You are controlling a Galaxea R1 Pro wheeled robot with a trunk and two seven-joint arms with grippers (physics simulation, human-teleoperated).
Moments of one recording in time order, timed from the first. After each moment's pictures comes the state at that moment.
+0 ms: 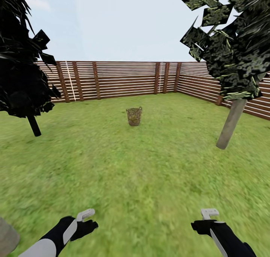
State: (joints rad) left arm -0.60 0.06 0.09 -0.29 0.26 0.48 -0.07; right arm -0.42 -0.18 -0.02 -0.64 0.03 0.41 0.09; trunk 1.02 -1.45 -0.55
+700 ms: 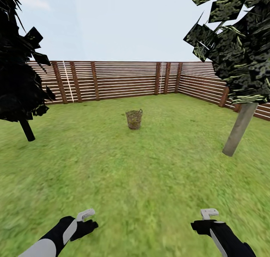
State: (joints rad) left arm -0.60 0.06 0.09 -0.29 0.26 0.48 -0.07; right arm -0.42 -0.18 -0.02 -0.64 0.03 0.41 0.09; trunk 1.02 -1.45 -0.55
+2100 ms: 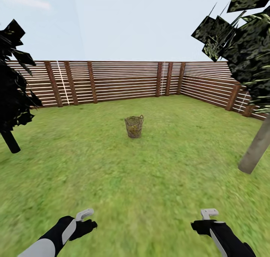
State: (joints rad) left arm -0.60 0.07 0.09 -0.29 0.26 0.48 -0.07; right arm -0.42 -0.18 -0.01 -0.64 0.03 0.41 0.09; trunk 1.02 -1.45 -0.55
